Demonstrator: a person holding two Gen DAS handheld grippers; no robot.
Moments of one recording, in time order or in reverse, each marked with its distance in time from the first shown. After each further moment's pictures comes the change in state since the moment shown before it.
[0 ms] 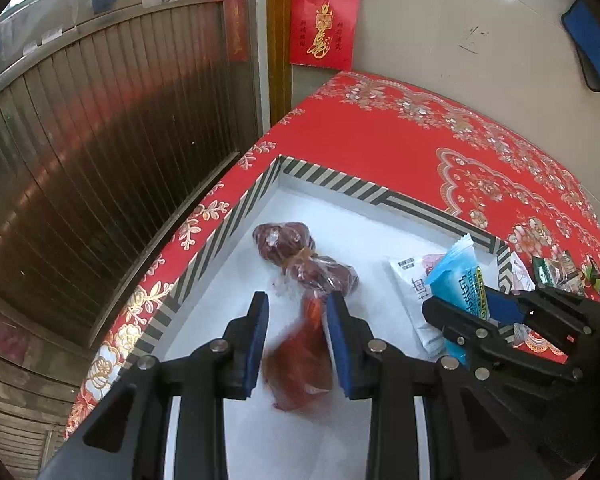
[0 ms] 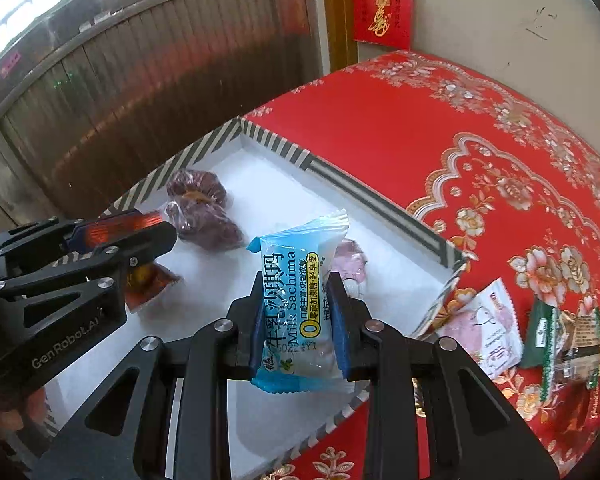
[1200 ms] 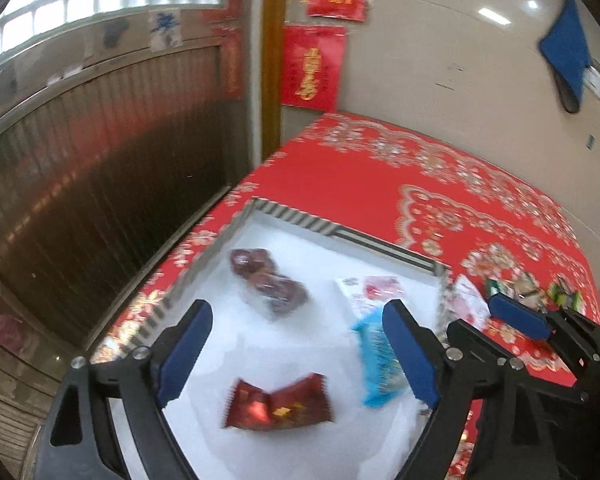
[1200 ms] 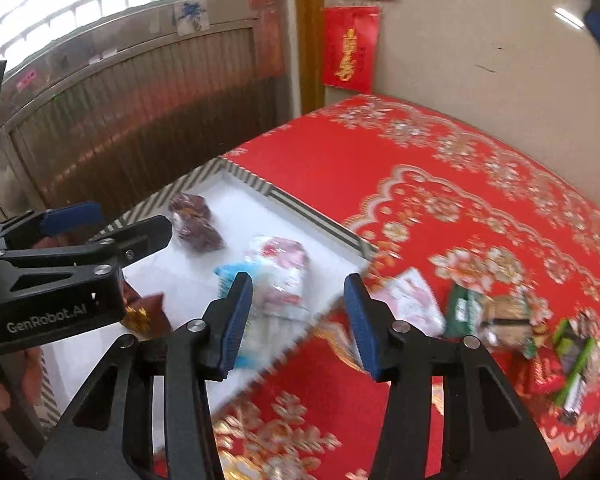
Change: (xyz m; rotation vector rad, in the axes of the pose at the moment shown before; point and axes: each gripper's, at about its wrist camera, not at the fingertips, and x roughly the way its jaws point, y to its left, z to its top) left arm -0.058 -0.033 -0.008 -0.014 -0.130 -0.028; right arm -0.076 -0.015 -0.028 0.001 -0.150 -0.114
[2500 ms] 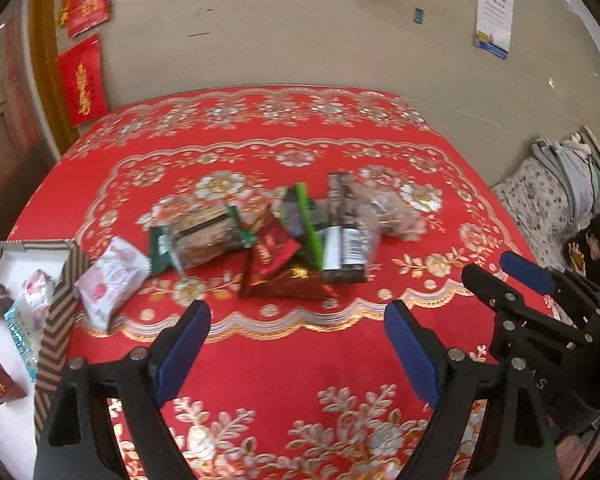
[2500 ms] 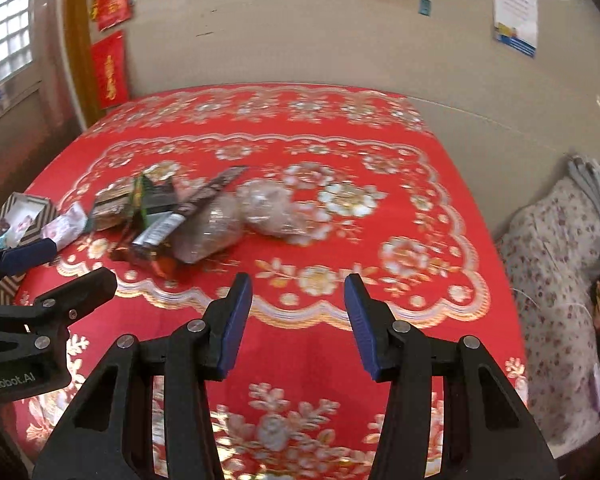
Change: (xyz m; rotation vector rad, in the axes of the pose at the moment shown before) left arm -0.013 -0.285 -0.068 0.378 0.108 -0.331; right arm -0.141 -0.242 -0.148 0.403 0.010 -0.461
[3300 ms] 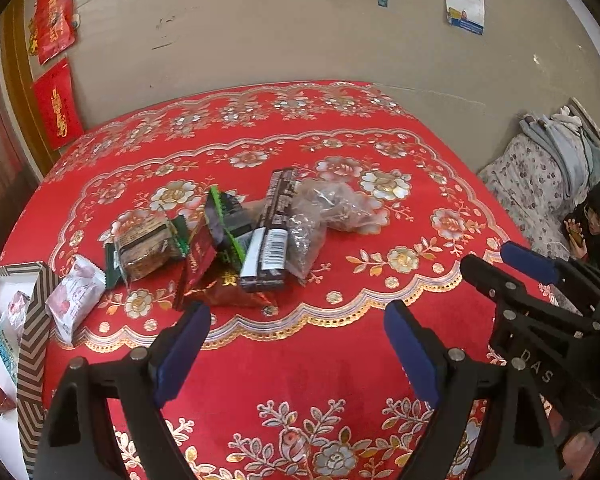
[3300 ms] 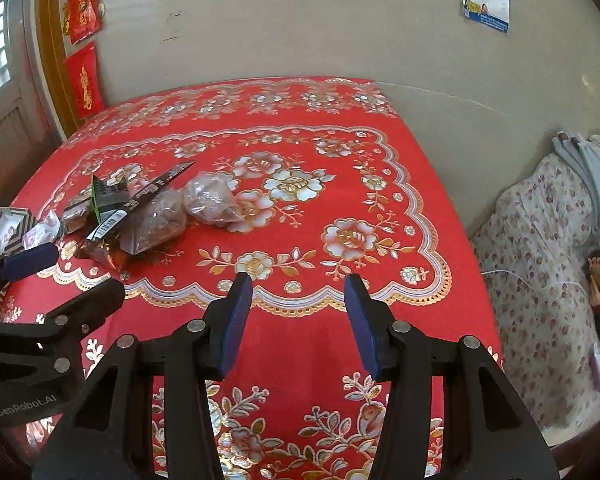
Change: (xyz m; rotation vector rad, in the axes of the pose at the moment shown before) left arm 0.014 -0.049 0.001 0.081 0.003 0.005; right arm 0.002 -0.044 -0.010 0.062 0.018 -0.024
